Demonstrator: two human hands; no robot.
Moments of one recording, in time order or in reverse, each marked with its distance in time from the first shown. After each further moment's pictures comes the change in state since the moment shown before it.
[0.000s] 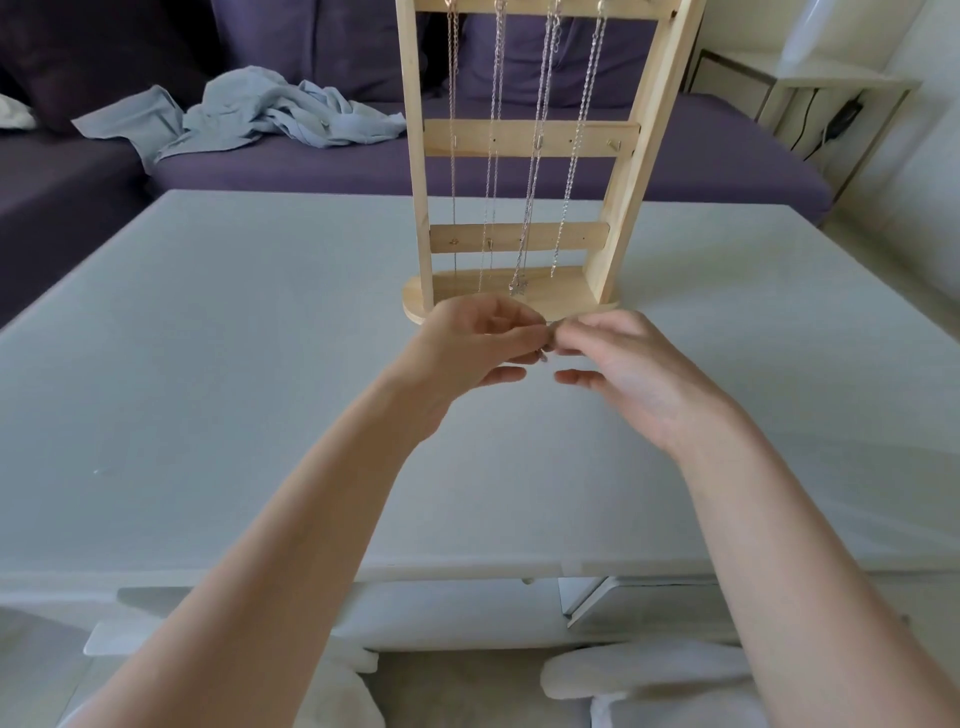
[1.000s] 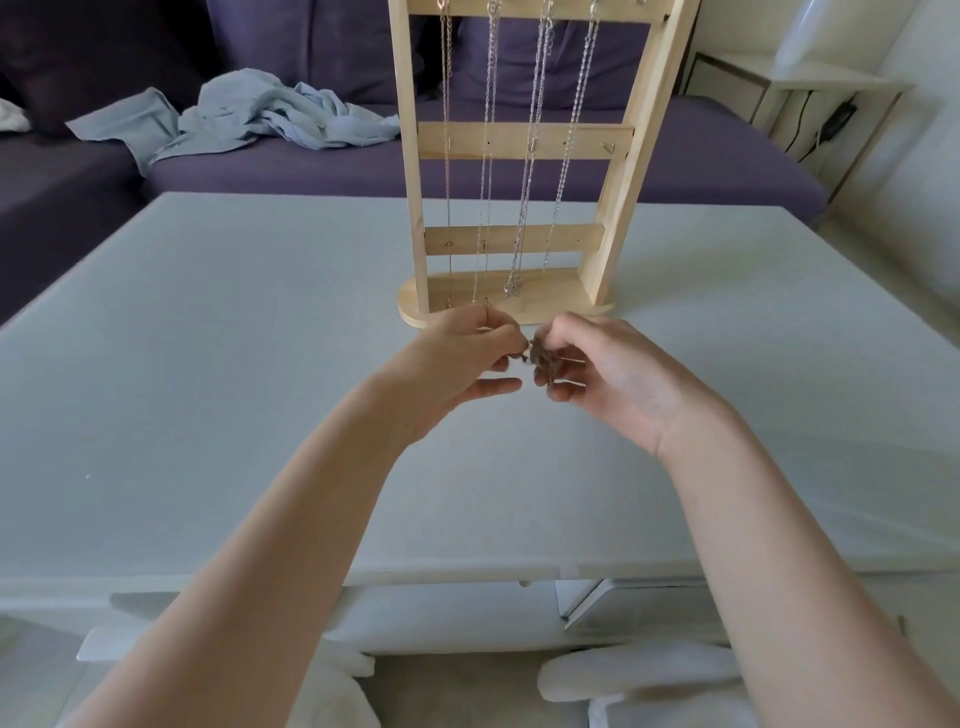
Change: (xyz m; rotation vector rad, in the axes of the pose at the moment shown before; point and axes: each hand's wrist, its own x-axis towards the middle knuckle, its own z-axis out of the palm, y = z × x) left_hand 0.005 -0.002 0.001 -0.034 -0.017 -0.101; right_hand -0.005 -0.008 0.004 0.213 -0.090 0.113
